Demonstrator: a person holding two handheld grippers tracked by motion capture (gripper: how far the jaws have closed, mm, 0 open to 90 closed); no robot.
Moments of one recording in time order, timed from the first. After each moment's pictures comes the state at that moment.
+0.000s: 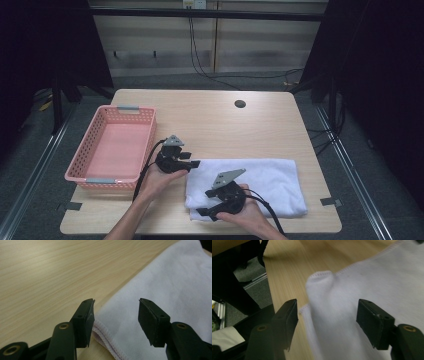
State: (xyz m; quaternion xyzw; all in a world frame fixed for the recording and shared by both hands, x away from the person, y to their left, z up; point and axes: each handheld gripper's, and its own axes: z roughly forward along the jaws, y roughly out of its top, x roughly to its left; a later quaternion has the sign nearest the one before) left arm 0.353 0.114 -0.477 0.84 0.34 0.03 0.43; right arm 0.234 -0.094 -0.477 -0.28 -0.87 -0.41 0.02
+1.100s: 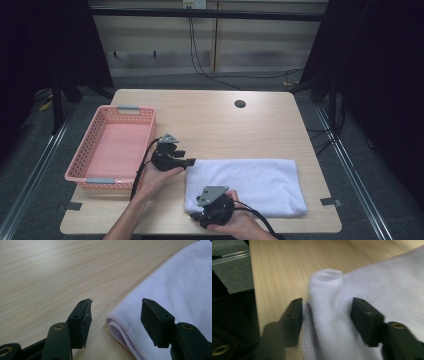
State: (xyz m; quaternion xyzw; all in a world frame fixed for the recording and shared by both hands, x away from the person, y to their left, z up) left arm 0.359 0.126 -0.479 0.83 0.37 0.04 0.42; right arm 0.214 -0.068 -0.497 -0.21 -0.90 -0.37 -0.09
